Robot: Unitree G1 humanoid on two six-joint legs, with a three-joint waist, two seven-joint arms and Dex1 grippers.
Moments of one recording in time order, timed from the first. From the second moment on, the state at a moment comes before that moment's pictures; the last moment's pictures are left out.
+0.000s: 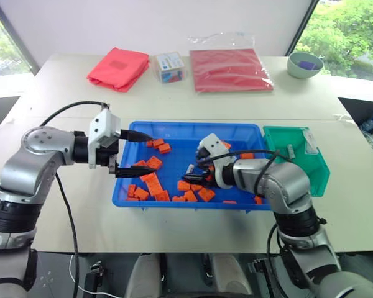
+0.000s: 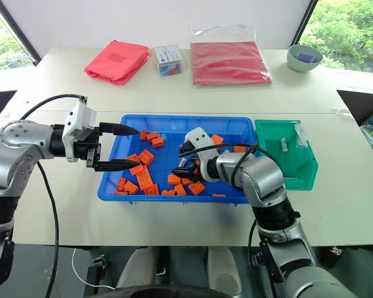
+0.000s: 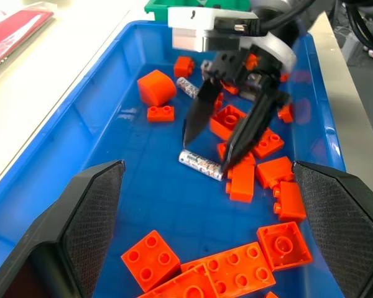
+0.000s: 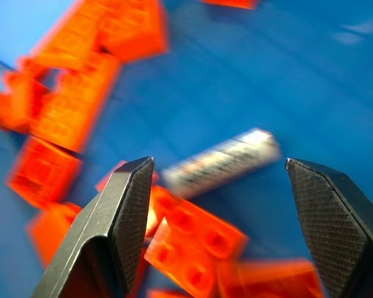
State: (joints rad) left arm -0.50 0.85 0.00 -0.14 -0.50 0.46 -1.28; right arm -0.57 -0.27 0.18 -0.32 0.42 1.38 0.45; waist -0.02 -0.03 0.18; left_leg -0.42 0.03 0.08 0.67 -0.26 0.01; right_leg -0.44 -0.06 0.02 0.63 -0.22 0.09
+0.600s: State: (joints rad) left arm -0.51 0.85 0.00 -0.14 -0.50 0.45 -1.28; right arm -0.58 -0.25 0.26 -0.21 0.38 1.23 0.44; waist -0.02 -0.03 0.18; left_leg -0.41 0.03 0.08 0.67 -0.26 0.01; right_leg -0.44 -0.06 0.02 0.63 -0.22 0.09
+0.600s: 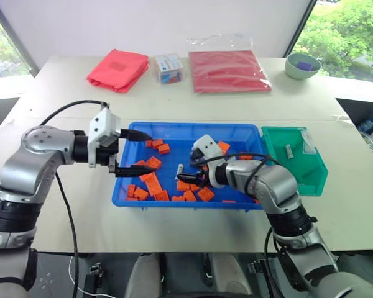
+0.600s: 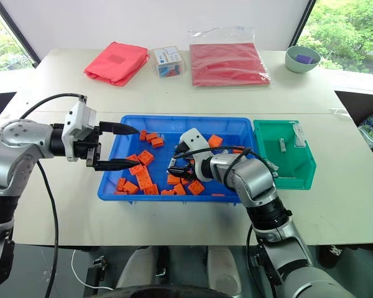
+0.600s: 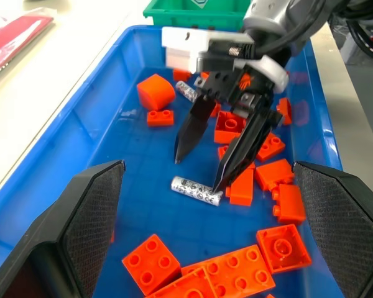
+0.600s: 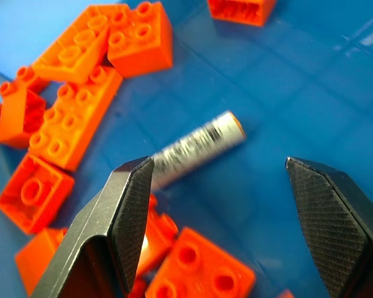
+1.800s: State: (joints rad) left arm -0.56 0.80 -0.02 -0.06 -0.48 0.43 -1.29; right arm -0.86 -0.54 -0.20 -0.27 0.51 1.46 0.49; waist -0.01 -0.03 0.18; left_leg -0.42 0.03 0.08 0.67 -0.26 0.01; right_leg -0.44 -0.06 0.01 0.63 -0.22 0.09
